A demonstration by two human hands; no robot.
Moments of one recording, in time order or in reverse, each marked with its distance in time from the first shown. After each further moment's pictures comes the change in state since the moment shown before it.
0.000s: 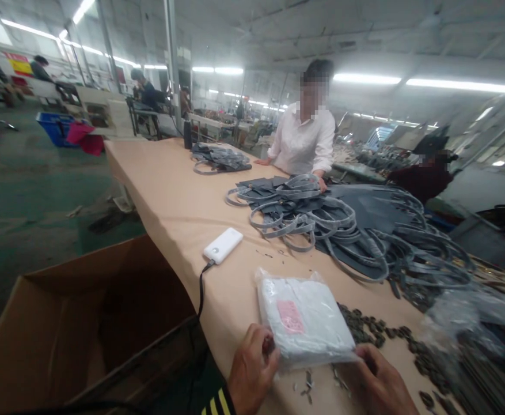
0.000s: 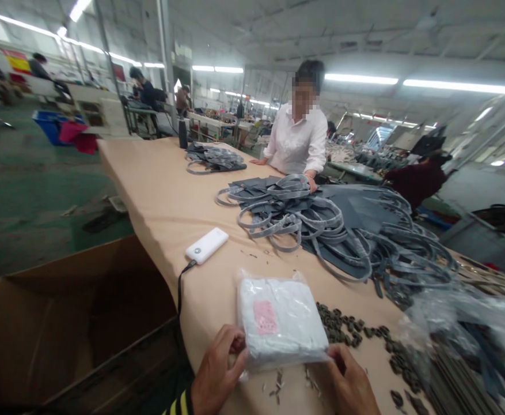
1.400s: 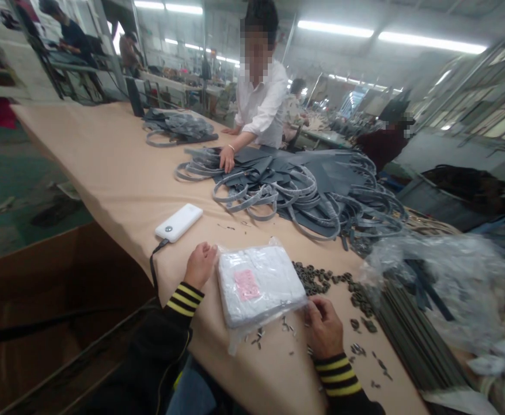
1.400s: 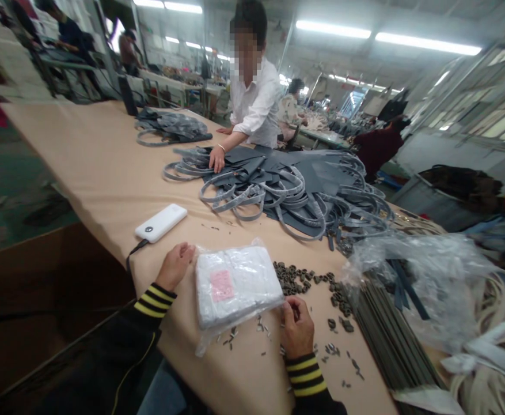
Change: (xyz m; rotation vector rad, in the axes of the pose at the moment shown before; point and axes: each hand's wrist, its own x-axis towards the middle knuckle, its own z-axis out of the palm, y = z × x) left_hand 0.118 -0.023 -0.004 -0.079 0.233 -0.308; right_hand -0.009 0.020 0.014 0.316 0.350 0.159
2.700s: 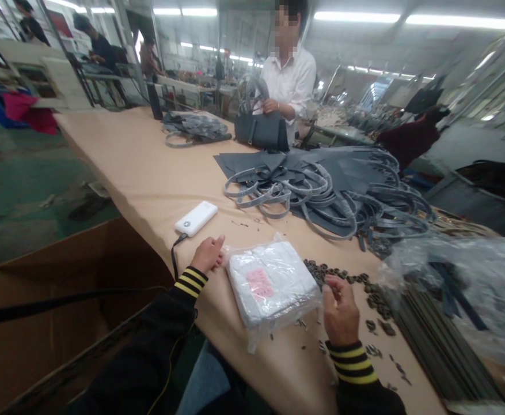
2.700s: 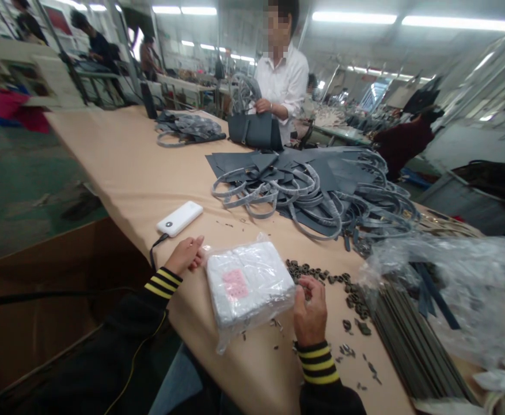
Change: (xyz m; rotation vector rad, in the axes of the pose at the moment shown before) left_hand 0.009 -0.004 -0.022 -0.243 -0.195 -0.247; right_hand 0.015 -0.032 0.005 -0.032 0.142 -0.308
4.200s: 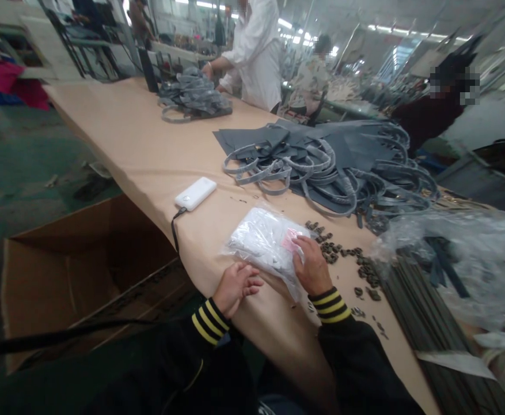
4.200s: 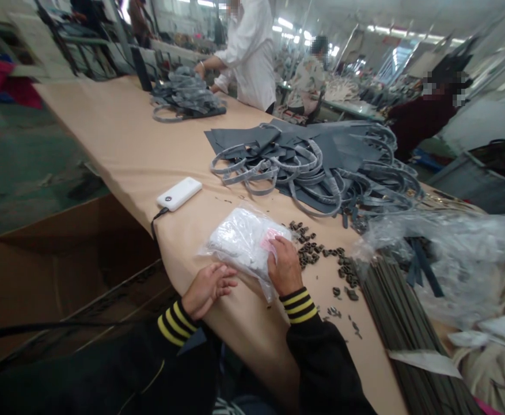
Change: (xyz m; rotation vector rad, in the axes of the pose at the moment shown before) left_hand -0.128 -0.035 0.074 -0.533 -0.245 -0.299; right_hand 0.012 -0.018 0.010 -0.242 -0.346 -0.410
